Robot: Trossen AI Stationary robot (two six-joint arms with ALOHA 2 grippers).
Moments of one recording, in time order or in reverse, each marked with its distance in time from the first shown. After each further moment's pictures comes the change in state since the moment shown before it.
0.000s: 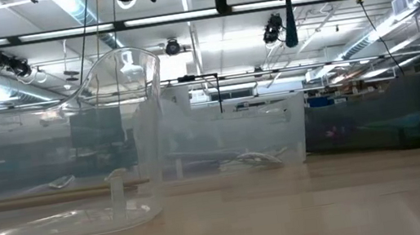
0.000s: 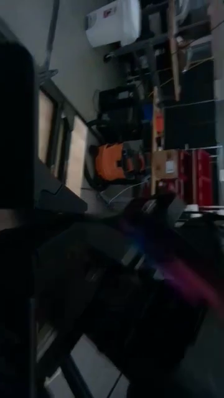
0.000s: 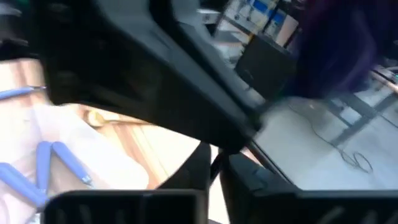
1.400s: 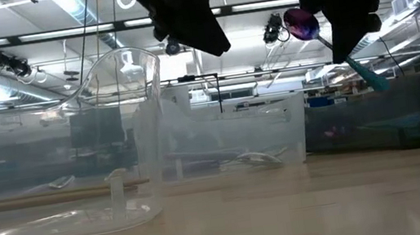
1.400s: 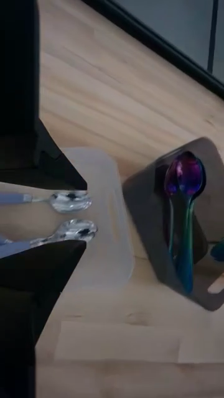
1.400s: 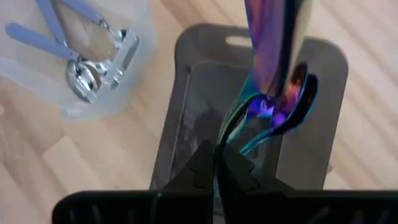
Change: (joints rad) left arm -0.148 -0.141 0.000 -0.993 -0.198 -0.257; right arm -0.374 -0.032 0.000 -0.461 -0.875 0.387
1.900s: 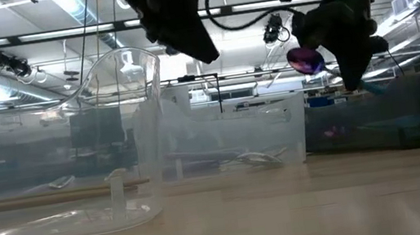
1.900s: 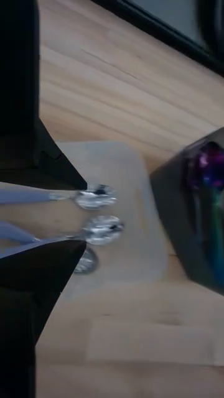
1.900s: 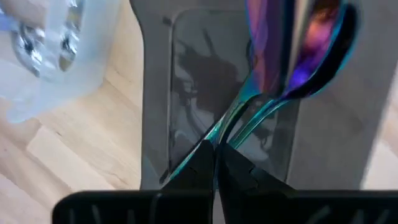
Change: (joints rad) left arm -0.032 0.000 0.000 -0.086 0.000 -0.008; right arm -0.117 0.156 0.000 -0.026 -0.213 0.053
